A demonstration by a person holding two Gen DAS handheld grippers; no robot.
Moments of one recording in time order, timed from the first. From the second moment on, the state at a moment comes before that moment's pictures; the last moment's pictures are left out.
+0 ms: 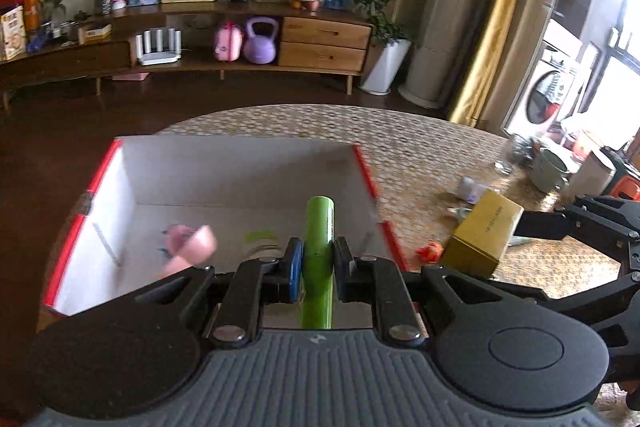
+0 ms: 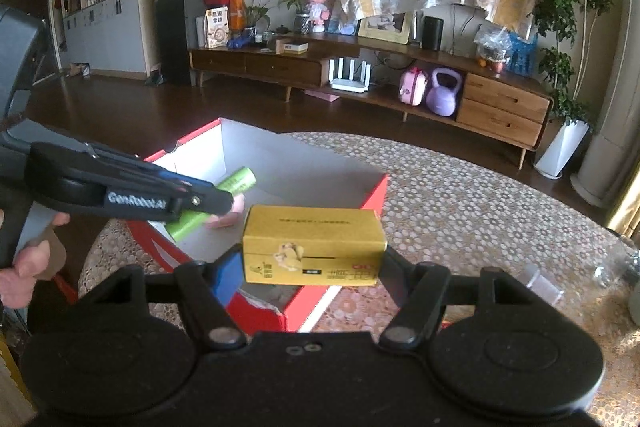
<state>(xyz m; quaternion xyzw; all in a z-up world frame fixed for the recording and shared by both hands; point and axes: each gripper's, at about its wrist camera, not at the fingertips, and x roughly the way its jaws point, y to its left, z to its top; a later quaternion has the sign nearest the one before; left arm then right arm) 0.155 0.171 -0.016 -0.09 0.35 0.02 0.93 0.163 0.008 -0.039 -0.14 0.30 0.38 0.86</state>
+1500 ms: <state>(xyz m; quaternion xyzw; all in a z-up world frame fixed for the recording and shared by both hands) 0.221 0.282 -0.100 -0.11 0.50 0.12 0.85 0.201 0.130 -0.116 -0.18 0.40 0.40 0.81</state>
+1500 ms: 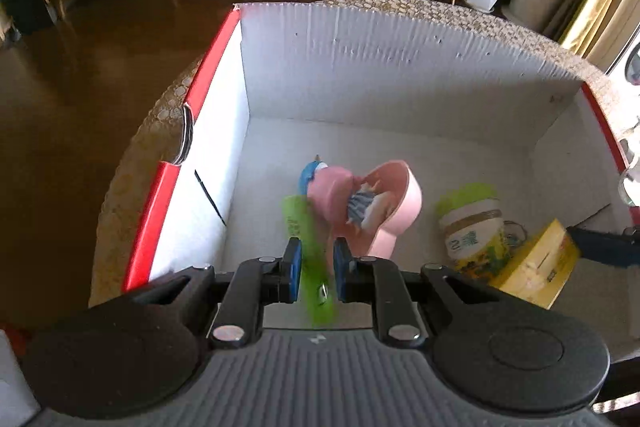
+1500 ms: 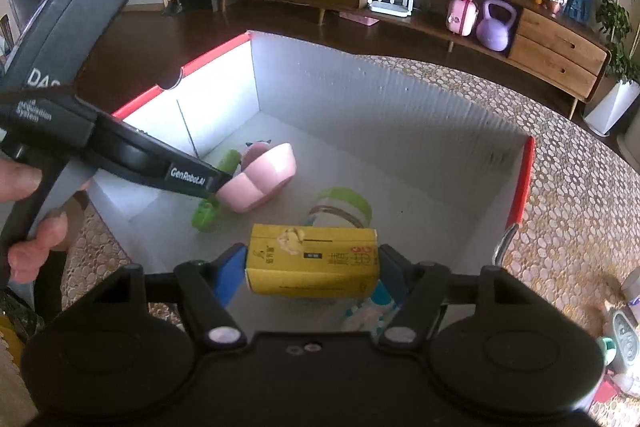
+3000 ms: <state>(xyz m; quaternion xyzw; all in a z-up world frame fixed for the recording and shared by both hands) 0.154 0.144 0.001 -0.06 0.38 0.05 0.92 0.146 -0.053 -0.027 -0.02 0.32 0.38 0.87</state>
